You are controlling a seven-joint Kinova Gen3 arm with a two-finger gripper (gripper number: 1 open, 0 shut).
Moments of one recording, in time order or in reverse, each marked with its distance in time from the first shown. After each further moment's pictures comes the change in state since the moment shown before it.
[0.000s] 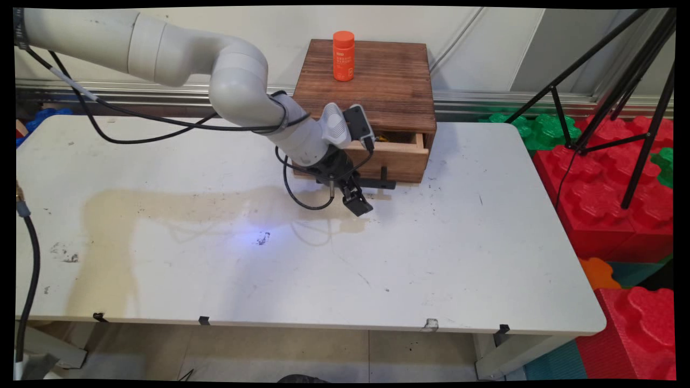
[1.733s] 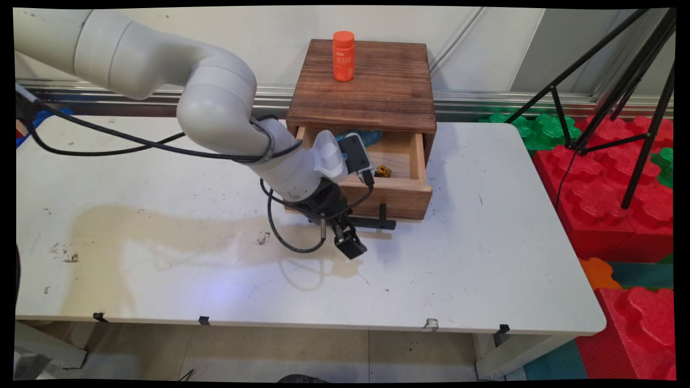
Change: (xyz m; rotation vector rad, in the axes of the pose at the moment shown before) arm -0.007 0.084 -0.040 -0.062 -0.081 -0.048
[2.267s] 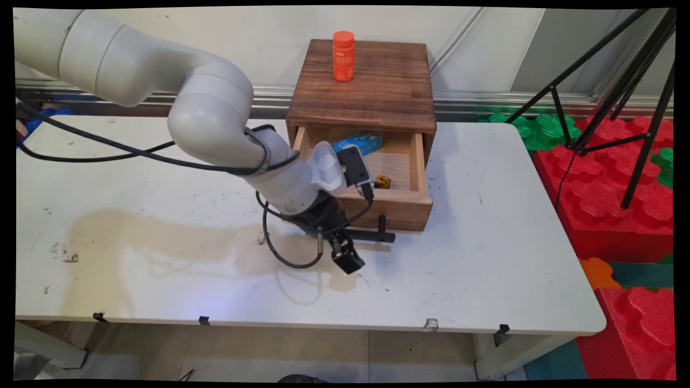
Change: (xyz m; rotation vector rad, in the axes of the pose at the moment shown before) arm -0.006 0.022 -0.005 -0.021 -0.023 -0.009
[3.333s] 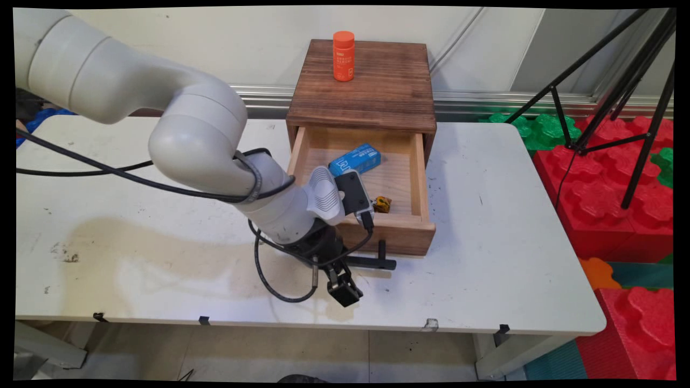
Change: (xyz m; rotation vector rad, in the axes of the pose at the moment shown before) arm -0.011 0.043 -0.007 -0.049 -0.027 -0.007
